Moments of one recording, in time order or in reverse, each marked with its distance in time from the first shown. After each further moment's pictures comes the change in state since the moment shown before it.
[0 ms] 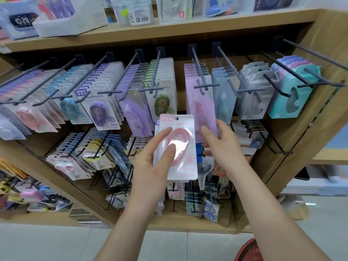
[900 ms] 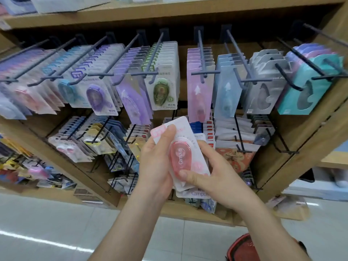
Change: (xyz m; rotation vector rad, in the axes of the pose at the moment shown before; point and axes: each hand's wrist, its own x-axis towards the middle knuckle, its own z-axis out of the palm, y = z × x) left_hand 0.010 0.001 0.044 -0.617 0.190 -0.386; right_hand -0.050 0.017 -0.017 0.144 -0.545 -0.133
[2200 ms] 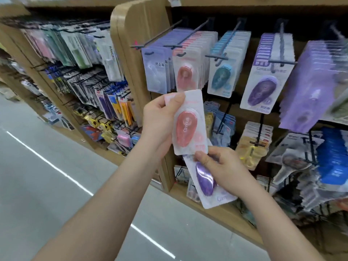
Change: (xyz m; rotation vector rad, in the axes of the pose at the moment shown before) left_hand 0.047 0.217 -0.270 0.257 0.264 0.321; right_hand 0.137 0.014 0.287 -0.460 -0.186 -0.034
